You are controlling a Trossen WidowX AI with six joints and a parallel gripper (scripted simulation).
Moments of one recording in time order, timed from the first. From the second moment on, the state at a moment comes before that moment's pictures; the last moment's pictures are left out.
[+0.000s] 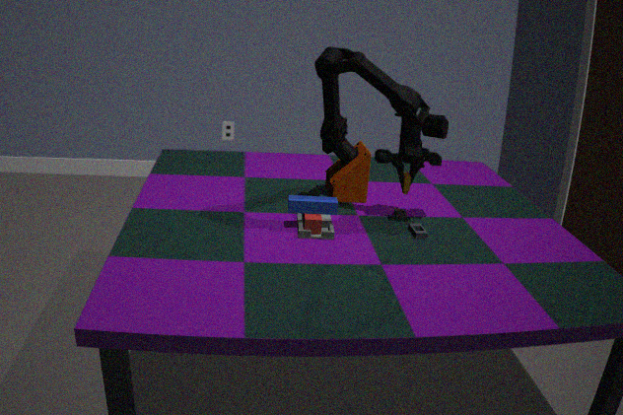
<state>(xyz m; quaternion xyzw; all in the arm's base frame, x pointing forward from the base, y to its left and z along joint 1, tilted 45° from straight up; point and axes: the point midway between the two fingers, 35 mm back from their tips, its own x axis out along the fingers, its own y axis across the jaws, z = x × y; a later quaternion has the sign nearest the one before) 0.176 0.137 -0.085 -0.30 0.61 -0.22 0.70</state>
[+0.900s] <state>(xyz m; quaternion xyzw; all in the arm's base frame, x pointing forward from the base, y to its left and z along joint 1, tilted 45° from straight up) 0.163 0.169 -0.033 -0.30 0.62 -0.22 0.69</state>
